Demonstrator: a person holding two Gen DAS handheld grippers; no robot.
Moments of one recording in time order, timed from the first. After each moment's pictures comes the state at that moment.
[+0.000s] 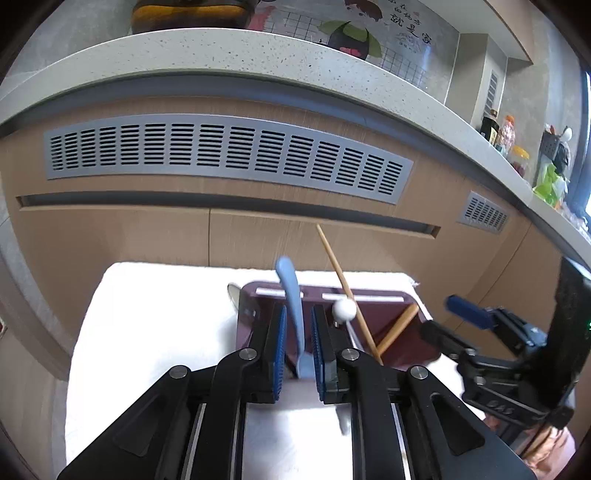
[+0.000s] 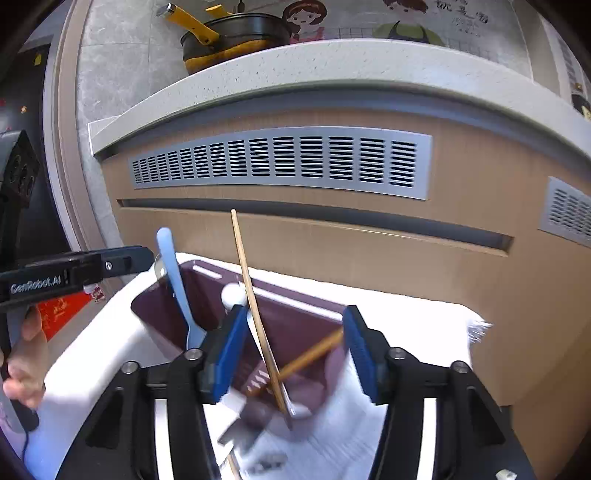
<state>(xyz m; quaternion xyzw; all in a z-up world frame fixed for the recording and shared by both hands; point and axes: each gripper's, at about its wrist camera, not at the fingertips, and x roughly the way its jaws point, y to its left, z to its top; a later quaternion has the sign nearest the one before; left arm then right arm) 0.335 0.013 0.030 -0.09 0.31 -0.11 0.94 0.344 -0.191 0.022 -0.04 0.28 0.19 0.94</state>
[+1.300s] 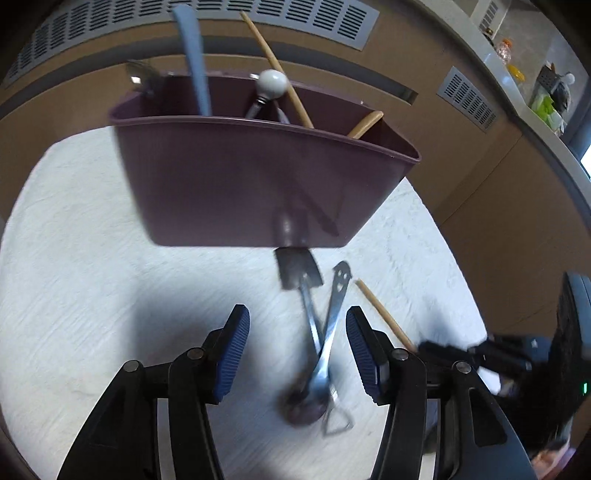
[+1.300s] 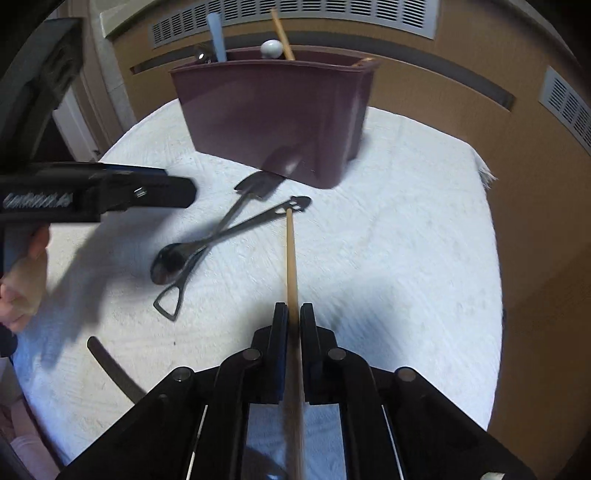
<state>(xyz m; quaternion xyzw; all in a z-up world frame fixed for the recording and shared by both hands) 0.298 -0.053 -0.064 -0.08 0.49 -0.17 0.85 0.242 -0.225 -0.074 -0.09 0.48 0.18 0.86</state>
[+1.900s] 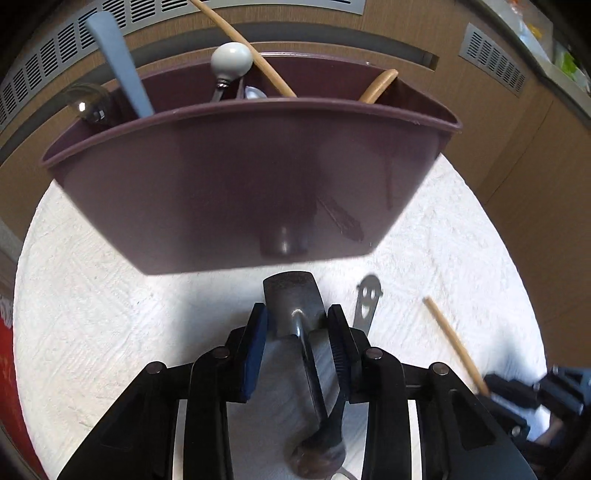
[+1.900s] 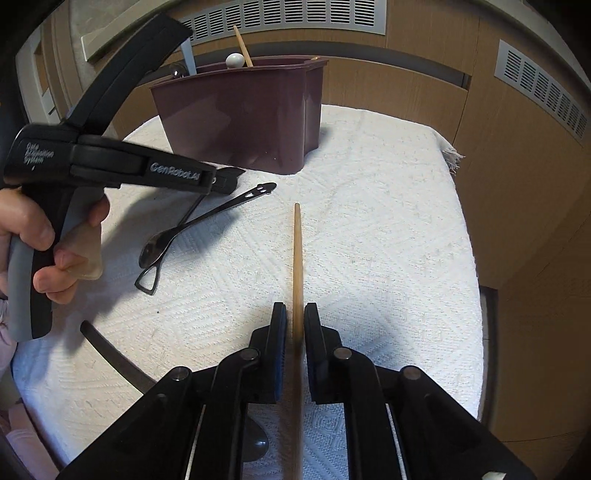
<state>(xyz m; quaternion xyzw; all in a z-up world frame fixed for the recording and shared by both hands) 0.312 -0.086 -0.085 0.02 0.50 -0.11 0.86 0.231 -0.240 -0.075 -0.06 0.46 0.16 0.87</state>
